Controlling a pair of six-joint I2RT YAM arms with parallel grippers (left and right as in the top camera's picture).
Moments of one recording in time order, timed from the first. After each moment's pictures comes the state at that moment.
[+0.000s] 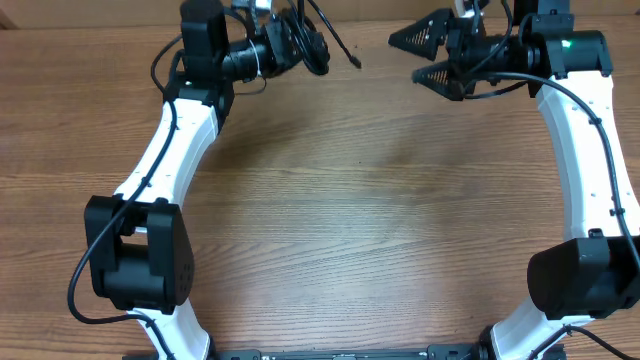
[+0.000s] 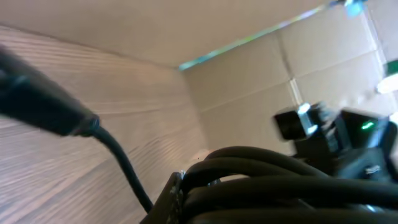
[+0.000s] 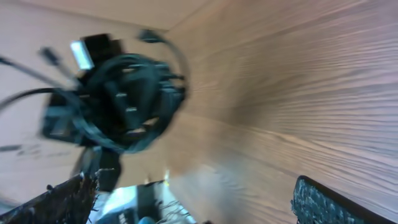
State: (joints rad) left arm -0.14 1.93 1.54 0.13 0.98 -0.88; right arm 0.02 1.84 1.90 -0.99 -0.96 0.52
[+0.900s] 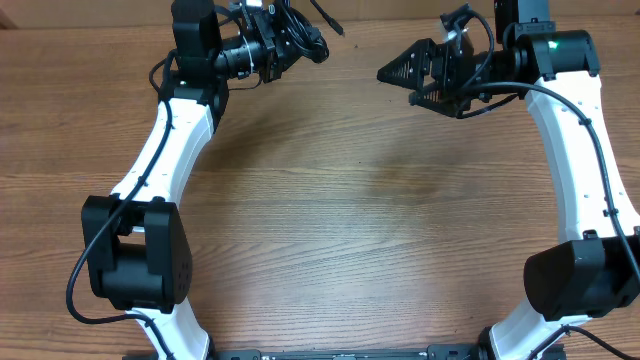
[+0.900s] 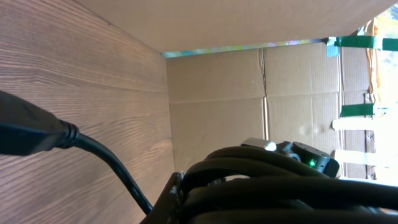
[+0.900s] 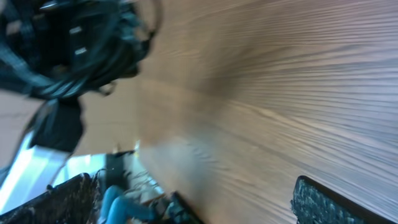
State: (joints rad) left arm -0.12 1.93 1.54 0.17 1.03 -1.22; right arm 0.07 1.84 1.90 -1.18 -0.92 0.27
